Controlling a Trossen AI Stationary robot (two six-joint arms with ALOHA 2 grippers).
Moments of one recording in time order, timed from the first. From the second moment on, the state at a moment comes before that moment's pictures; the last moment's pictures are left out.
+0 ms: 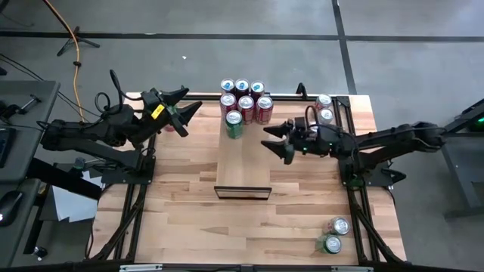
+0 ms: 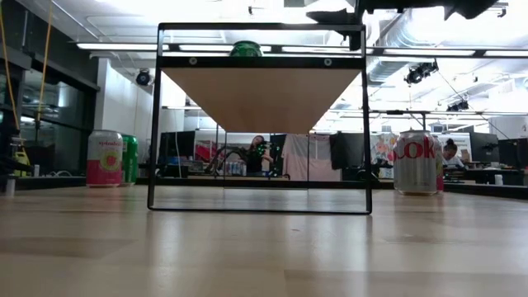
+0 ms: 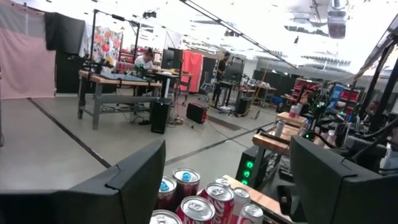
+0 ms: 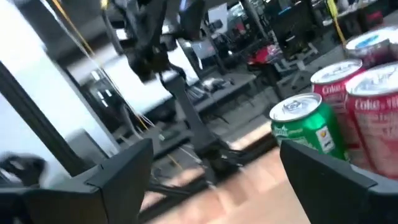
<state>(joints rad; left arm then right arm) -0.08 0.84 0.94 0.13 -0.74 -0.08 0.02 1.17 0.68 0.58 0.18 0.47</state>
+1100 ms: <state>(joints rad) -0.08 0.76 0.94 -0.06 -0.74 0.06 0.01 1.72 1.23 -0.02 0.57 0.33</state>
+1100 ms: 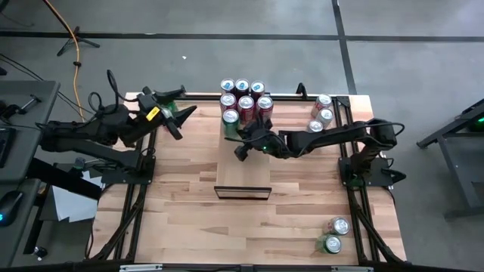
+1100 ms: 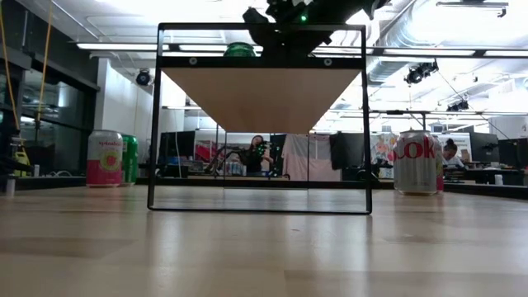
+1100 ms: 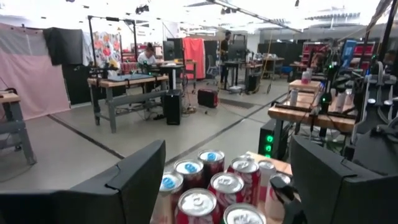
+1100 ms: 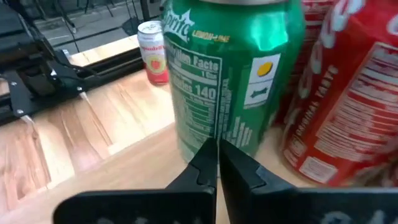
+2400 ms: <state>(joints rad) -0.08 0.77 0.94 -0.21 -0.71 -0.13 0.00 1.52 1.23 -0.35 0.35 0.14</state>
